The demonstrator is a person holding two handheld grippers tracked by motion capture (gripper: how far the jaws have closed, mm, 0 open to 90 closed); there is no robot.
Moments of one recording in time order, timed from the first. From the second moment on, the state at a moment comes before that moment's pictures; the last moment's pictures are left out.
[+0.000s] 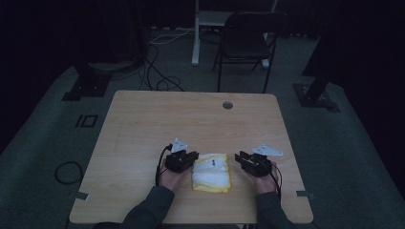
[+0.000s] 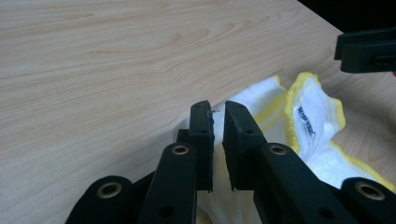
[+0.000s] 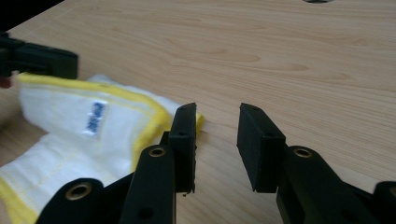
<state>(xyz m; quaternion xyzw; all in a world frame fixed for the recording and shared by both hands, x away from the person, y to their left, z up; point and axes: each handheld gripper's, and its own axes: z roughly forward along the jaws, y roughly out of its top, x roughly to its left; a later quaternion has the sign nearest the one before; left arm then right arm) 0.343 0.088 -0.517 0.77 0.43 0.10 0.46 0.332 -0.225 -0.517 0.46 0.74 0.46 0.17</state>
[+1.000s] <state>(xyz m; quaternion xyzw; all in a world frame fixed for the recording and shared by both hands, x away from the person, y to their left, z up) 0.305 0.089 -0.529 0.79 0.40 0.09 0.45 0.337 -0.232 -0.525 0.48 0.73 0.45 0.17</state>
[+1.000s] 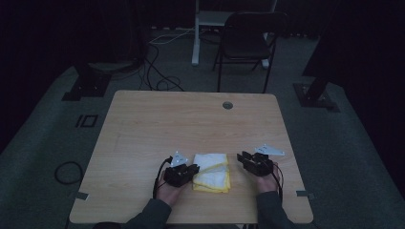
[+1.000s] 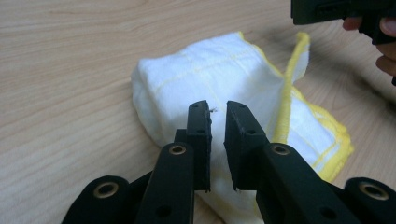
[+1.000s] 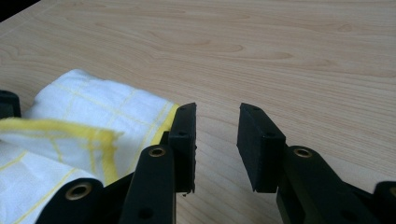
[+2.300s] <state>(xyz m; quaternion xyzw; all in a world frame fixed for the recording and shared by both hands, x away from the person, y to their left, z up) 0.297 0.127 -0.537 0.78 0.42 0.15 0.44 0.340 -0.237 -0.532 0.48 0.74 0.44 0.17</state>
